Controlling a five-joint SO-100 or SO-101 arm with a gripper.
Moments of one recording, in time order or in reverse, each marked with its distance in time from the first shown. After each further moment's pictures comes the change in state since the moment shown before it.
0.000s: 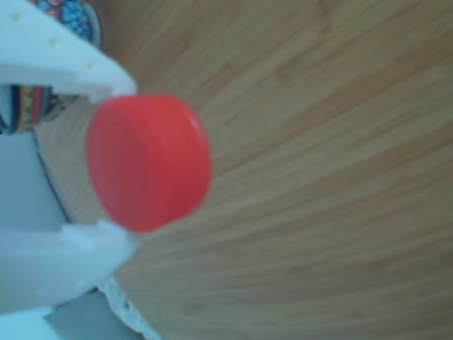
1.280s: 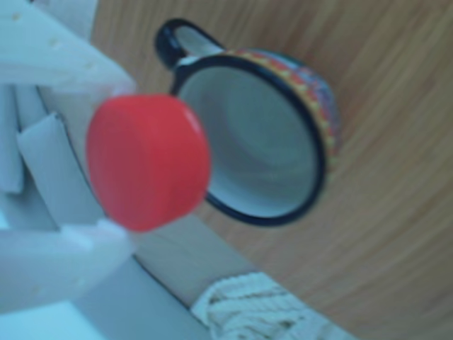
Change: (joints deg) arm 25.5 44.0 38.7 0.0 -0.4
